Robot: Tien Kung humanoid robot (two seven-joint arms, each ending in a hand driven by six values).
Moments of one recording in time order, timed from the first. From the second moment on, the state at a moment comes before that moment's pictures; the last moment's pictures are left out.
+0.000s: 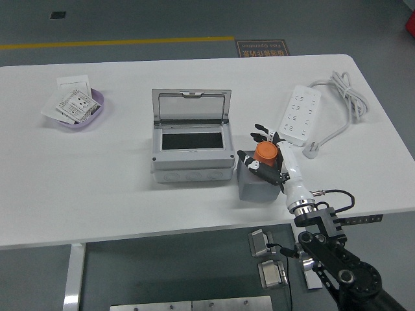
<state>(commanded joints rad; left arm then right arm) 0.11 0.03 -1.74 -0.18 1.68 -0.01 0.40 0.15 -0.06 1.03 1.16 -1.26 -0.38 0.39</state>
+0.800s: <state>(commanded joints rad) 0.11 0.03 -1.72 -0.18 1.65 0.00 0.37 0.16 -0.07 1.01 1.19 -1.24 -0.40 0.36</state>
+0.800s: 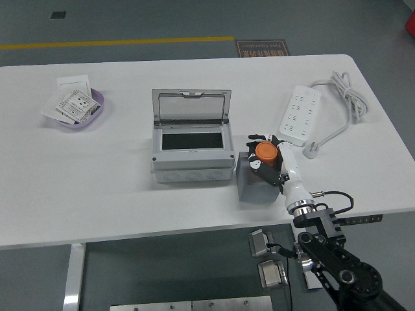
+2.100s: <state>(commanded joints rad) 0.10 0.04 -1.73 -0.18 1.67 0.00 0.38 0.65 -0.01 0.62 0.99 -1.78 -0.39 -0.01</state>
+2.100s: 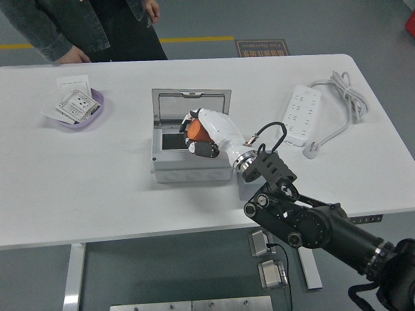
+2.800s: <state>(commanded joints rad) 0.10 0.05 -1.74 -0.18 1.70 0.00 0.38 0.83 0.00 0.46 0.79 -1.83 -0.28 -0.10</state>
